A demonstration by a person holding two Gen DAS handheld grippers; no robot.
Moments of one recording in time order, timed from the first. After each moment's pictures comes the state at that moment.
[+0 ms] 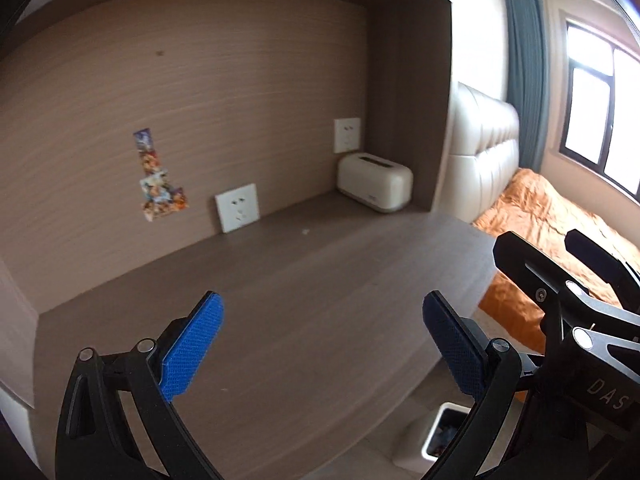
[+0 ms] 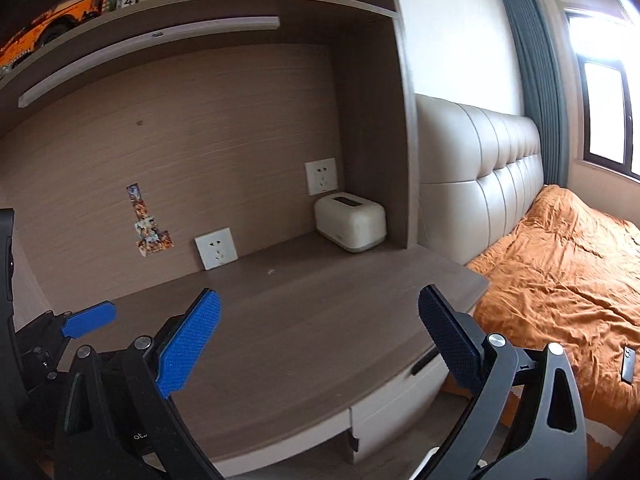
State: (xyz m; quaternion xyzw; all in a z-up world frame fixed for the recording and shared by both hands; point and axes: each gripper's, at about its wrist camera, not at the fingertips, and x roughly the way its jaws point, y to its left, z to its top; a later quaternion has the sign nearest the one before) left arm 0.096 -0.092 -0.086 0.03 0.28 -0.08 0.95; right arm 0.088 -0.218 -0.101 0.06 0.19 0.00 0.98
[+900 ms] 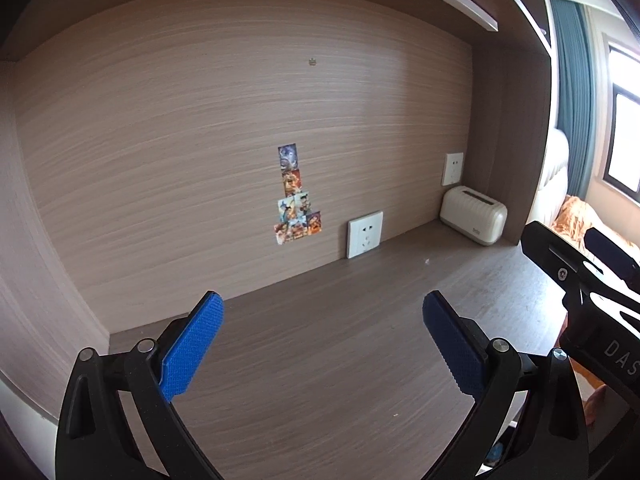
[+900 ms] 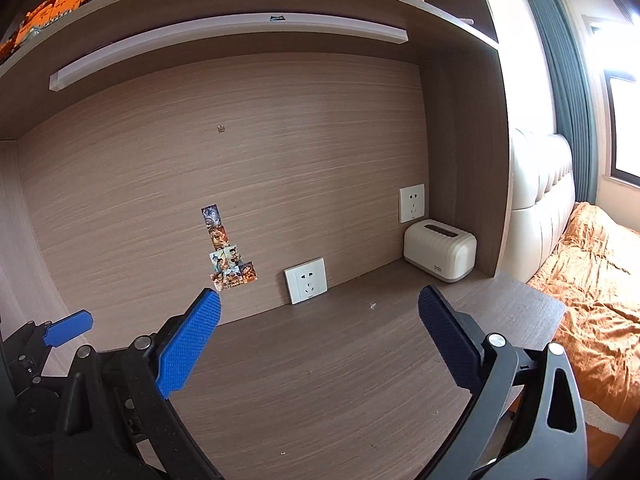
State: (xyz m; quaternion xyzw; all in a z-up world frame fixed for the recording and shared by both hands) left arm 0.122 0.073 -0.051 0.02 0.27 -0.01 0.96; right arm 0.137 -0.069 -0.071 0.05 0.17 0.02 0.98
